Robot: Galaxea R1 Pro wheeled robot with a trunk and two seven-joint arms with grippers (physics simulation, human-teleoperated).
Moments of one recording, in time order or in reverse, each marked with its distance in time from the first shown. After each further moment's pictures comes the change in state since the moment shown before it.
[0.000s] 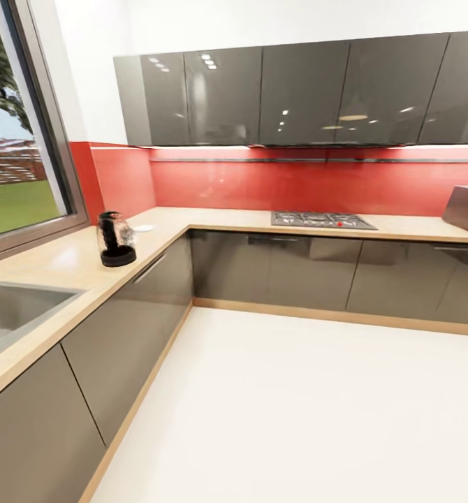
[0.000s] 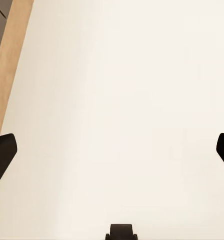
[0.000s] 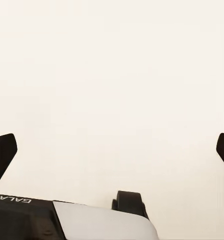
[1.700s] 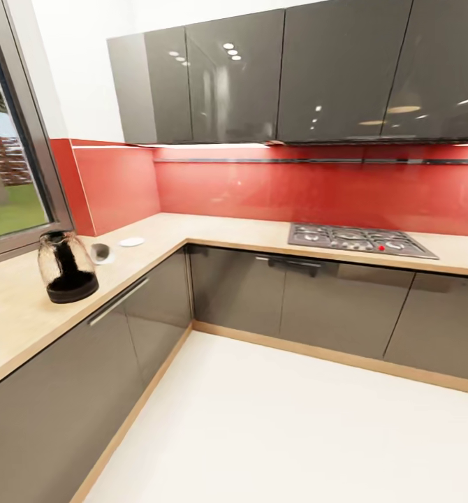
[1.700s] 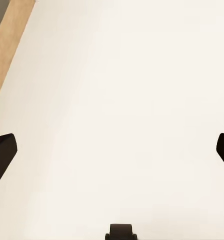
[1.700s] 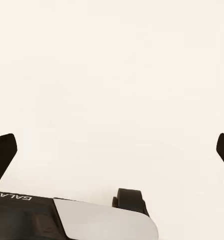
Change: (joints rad) left arm 0.000 -0.001 0.000 0.000 0.000 0.000 -0.001; right arm 0.000 0.001 0.000 0.008 0.000 0.000 0.000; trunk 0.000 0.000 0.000
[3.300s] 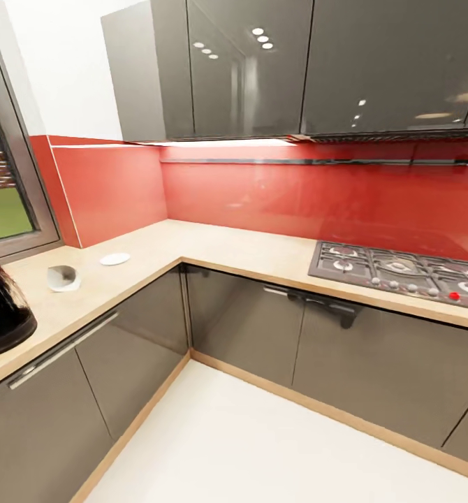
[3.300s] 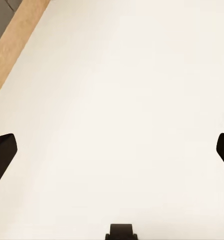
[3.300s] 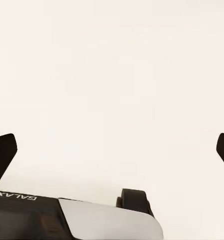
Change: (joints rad) left arm 0.000 0.001 0.000 0.000 0.000 0.000 0.000; right arm 0.000 0.009 0.000 0.001 0.000 0.000 0.000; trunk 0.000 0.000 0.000
